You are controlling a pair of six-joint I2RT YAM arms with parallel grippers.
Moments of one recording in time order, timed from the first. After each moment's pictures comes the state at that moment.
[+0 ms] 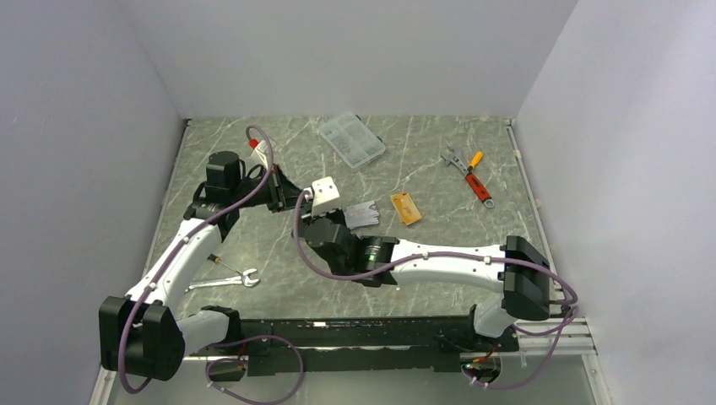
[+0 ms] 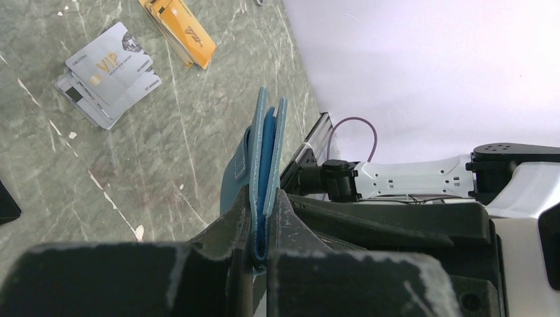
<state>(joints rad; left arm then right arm) -0.19 1.14 0.85 -0.11 0.94 -0.71 1.30 1.57 1.21 -0.02 0.89 0.28</state>
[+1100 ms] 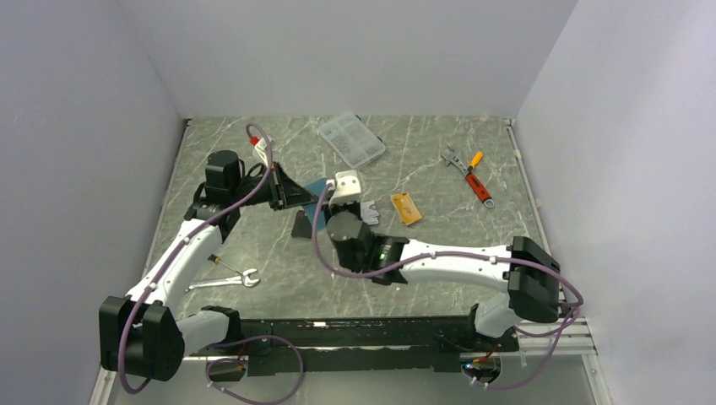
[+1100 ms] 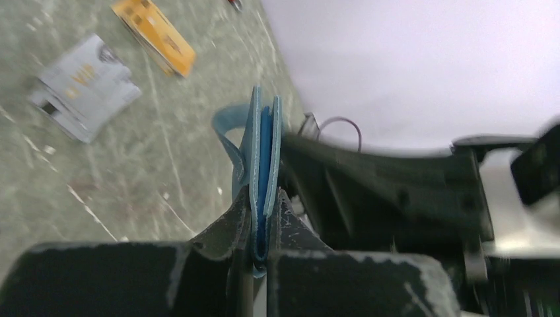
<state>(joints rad) -0.19 1.15 0.84 0.00 0.93 -0.77 1.27 1.53 1.08 0.30 1.00 0.15</state>
